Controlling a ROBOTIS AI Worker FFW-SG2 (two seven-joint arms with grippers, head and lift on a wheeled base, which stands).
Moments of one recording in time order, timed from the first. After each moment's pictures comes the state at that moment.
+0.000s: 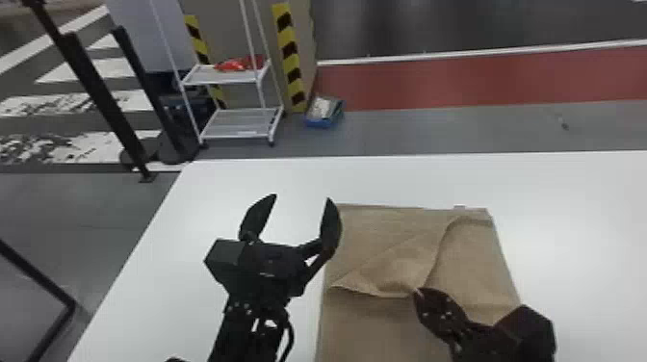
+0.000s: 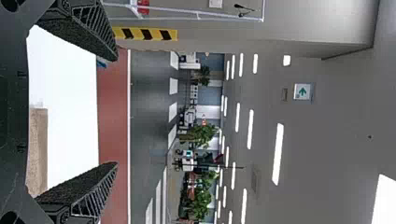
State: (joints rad) left arm 0.37 0.13 -0.14 -1.97 0.09 -0.08 0.08; right arm 0.40 -0.20 0.31 -1.96 0.09 0.23 0.30
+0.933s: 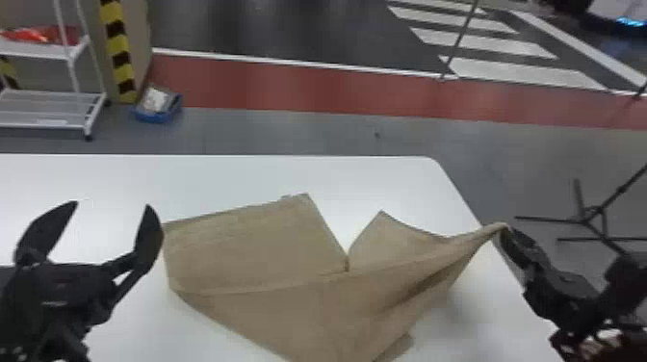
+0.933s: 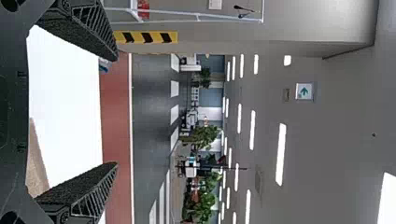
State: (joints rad) left arm 0.38 0.13 -0.14 -1.97 0.06 -0.07 0.09; right arm 0.38 -0.14 -0.60 -1.96 -0.34 0.33 0.33
